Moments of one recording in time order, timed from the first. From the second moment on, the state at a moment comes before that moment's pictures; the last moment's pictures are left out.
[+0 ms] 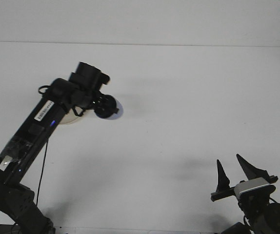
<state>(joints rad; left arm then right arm) -0.34 1.74 1.87 -1.01 0.06 0.08 0.48 0.20 0.62 -0.56 0.18 -0.01</state>
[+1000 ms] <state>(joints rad) 0.18 2.05 1.88 -0.91 0.10 0.08 0.48 0.20 0.62 -0.57 0.19 0.00</state>
